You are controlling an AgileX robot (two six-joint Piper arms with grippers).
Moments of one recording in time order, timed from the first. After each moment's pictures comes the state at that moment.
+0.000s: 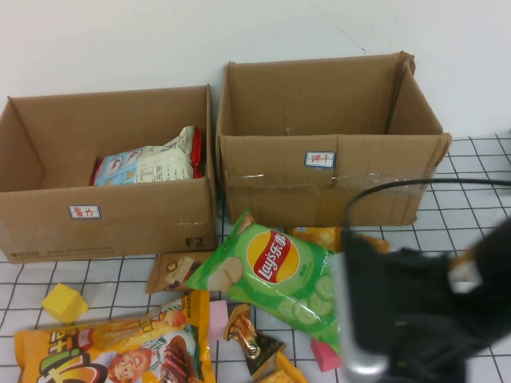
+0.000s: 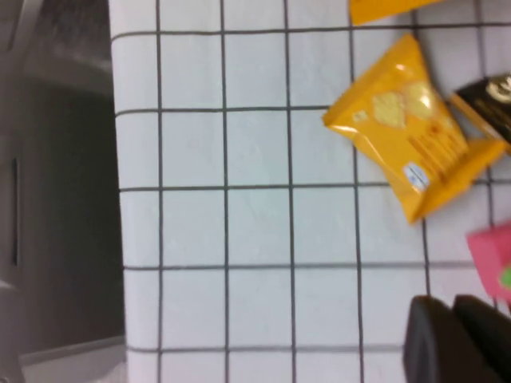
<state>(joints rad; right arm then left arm) 0.74 1.37 -1.08 0.34 1.03 -0.95 -0.18 0.33 -0.53 0.14 0.52 -0.23</state>
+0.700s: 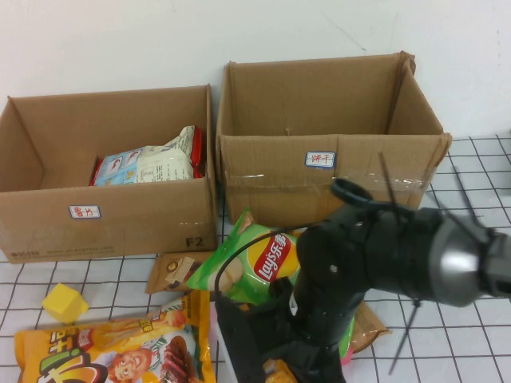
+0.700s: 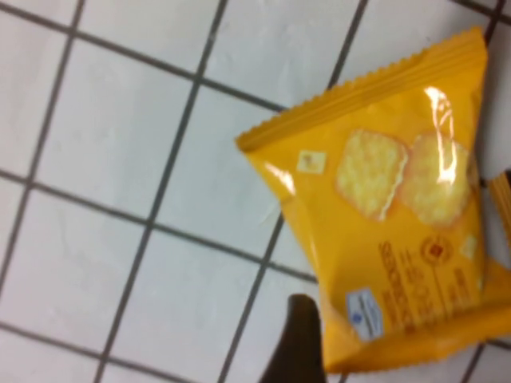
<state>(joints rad) 0.85 1.91 -1.31 0.16 0.88 -1.17 -0.18 0.33 -0.53 0.13 0.54 -0.18</state>
